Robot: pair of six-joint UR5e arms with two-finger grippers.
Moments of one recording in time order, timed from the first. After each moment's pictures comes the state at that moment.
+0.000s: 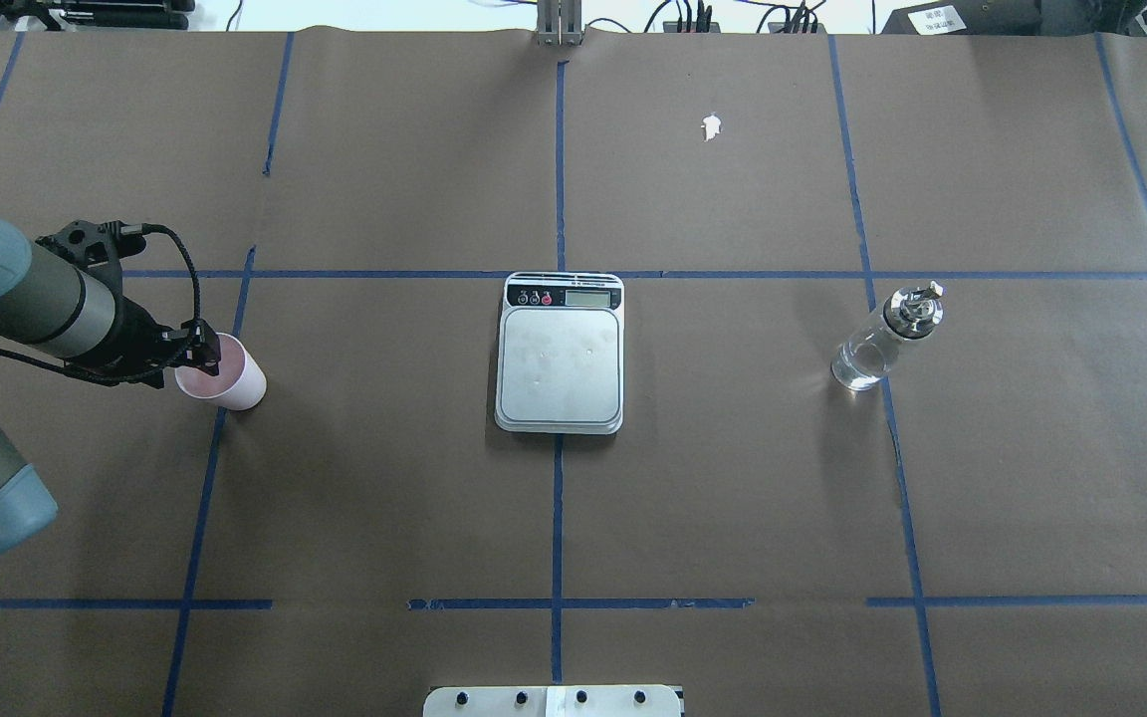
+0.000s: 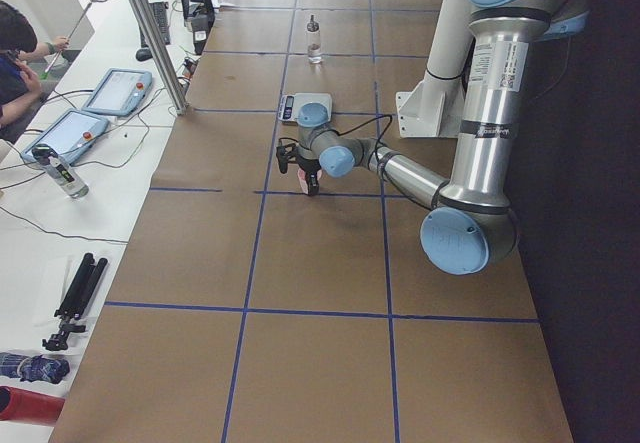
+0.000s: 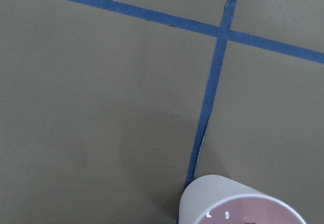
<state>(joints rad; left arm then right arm) -0.77 -1.69 -1.81 -1.93 -2.04 -1.24 1.60 -1.60 1.73 -1.68 2.44 -0.11</state>
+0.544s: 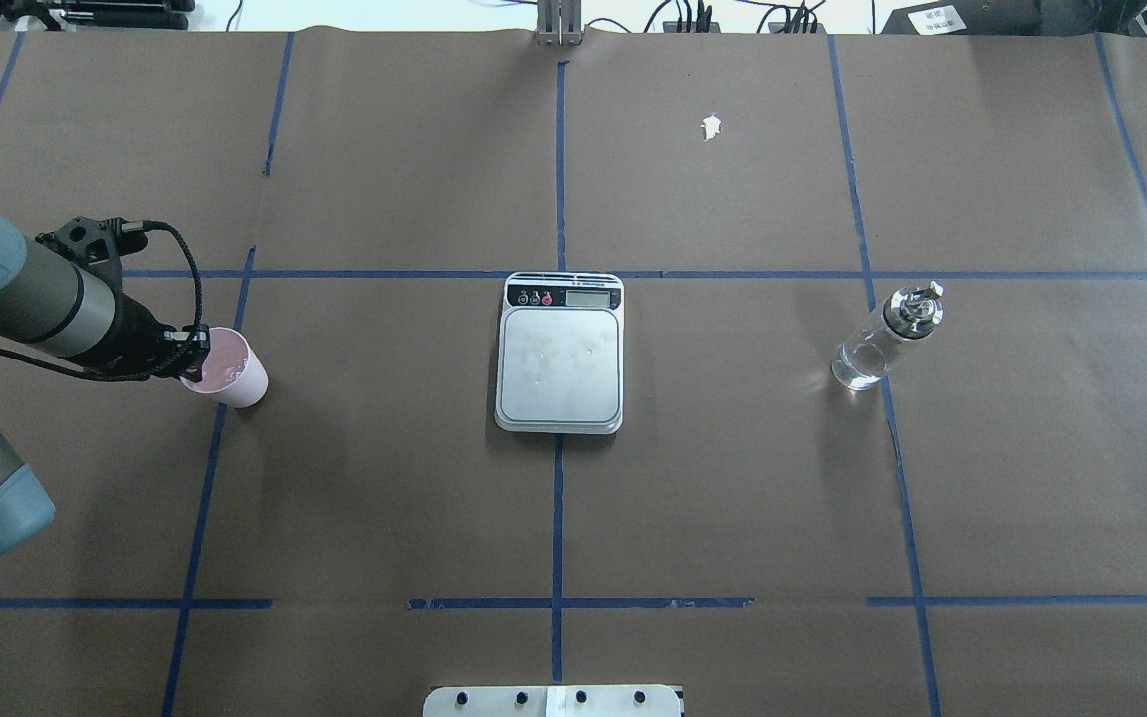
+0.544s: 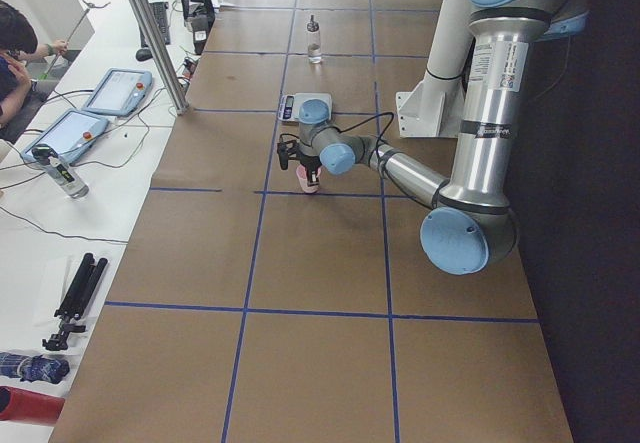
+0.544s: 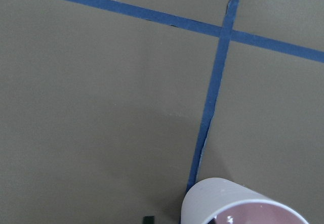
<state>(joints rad) -0.77 -1.69 -1.86 -1.90 -2.05 -1.24 1.60 -1.60 1.73 -1.68 2.44 -0.11</state>
